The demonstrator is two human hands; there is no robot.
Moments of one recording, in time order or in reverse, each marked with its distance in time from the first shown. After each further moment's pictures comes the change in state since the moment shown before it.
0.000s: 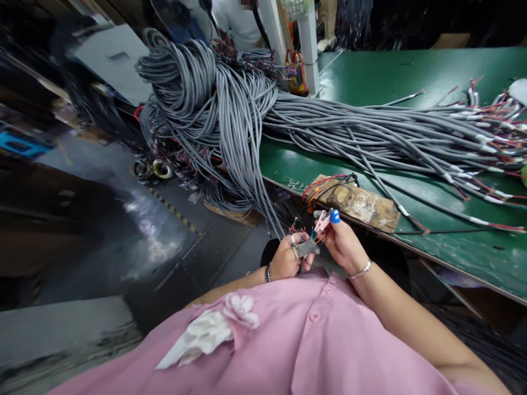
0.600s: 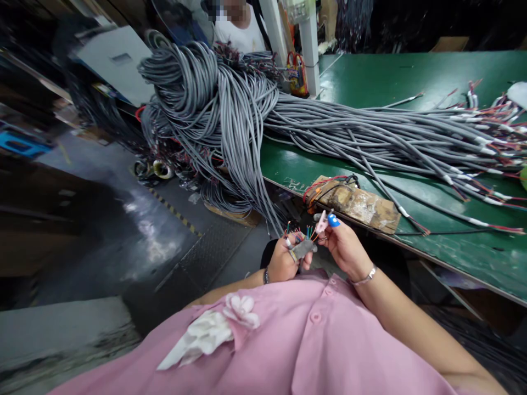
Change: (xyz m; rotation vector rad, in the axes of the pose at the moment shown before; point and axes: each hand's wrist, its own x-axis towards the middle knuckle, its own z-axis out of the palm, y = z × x) left_hand -0.007 0.000 -0.001 0.056 0.091 0.111; right_hand -0.011 -0.004 0.001 -0.081 -0.032 -0.012
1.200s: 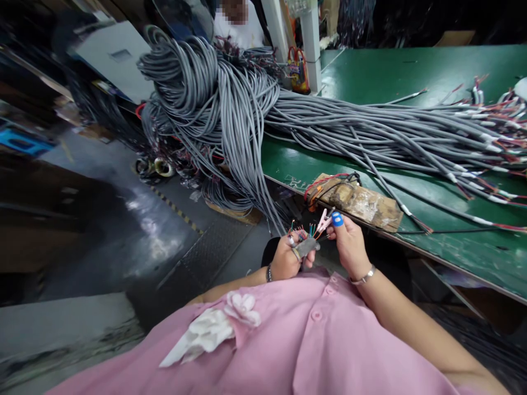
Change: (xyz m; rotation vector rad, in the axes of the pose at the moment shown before) left_hand 0.001 0.000 0.004 -0.016 0.015 -0.010; right_hand 0.000 0.005 -0.003 -0.353 0.236 -0.294
